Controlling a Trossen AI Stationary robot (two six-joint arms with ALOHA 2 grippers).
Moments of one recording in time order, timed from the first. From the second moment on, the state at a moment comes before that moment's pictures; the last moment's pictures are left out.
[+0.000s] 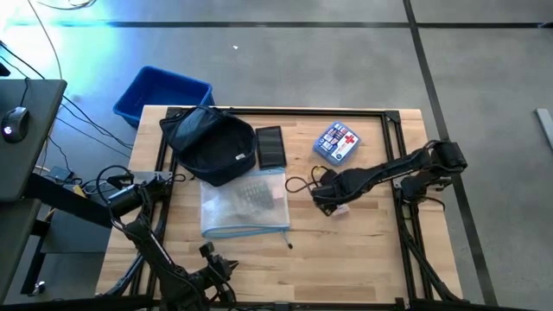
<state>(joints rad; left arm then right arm) -1.00 2.03 1.43 -0.94 -0.88 -1.43 0.20 1.64 1.08 -1.05 0.18 1.07</state>
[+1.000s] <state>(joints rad) -1.00 2.03 1.43 -0.92 -0.88 -1.41 0.18 1.60 0.94 -0.90 0.16 1.18</state>
